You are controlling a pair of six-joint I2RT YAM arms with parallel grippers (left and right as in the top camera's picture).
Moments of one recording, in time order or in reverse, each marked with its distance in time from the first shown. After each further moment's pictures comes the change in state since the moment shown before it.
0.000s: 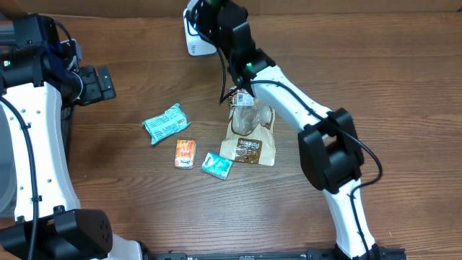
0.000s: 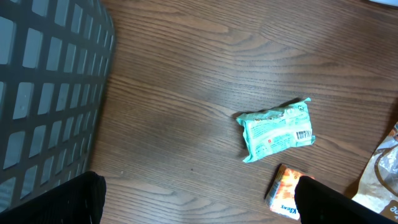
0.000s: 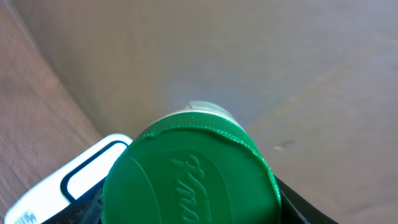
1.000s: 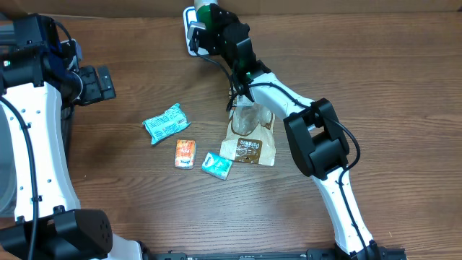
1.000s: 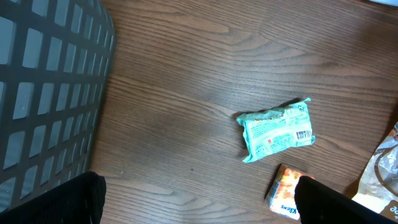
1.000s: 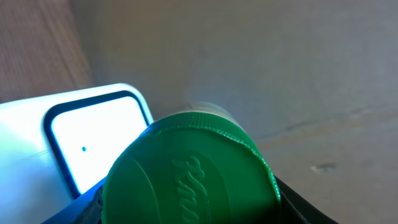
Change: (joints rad) left arm 0.000 0.000 0.000 0.000 0.000 0.000; right arm -0.039 0.168 -0.001 0.200 -0.076 -0.388
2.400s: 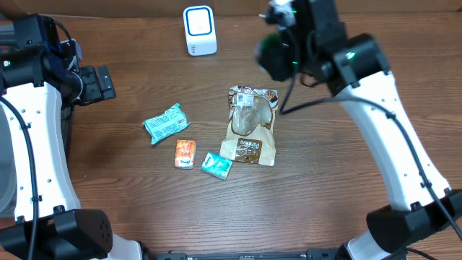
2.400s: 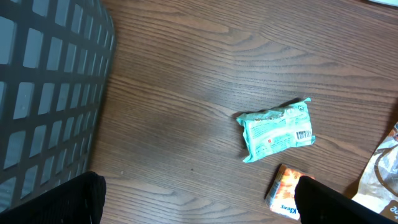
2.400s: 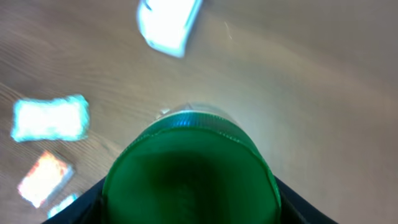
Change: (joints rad) left arm 0.000 0.000 0.000 0.000 0.000 0.000; right arm -0.135 -0.761 0.006 -1.543 -0.121 1.057
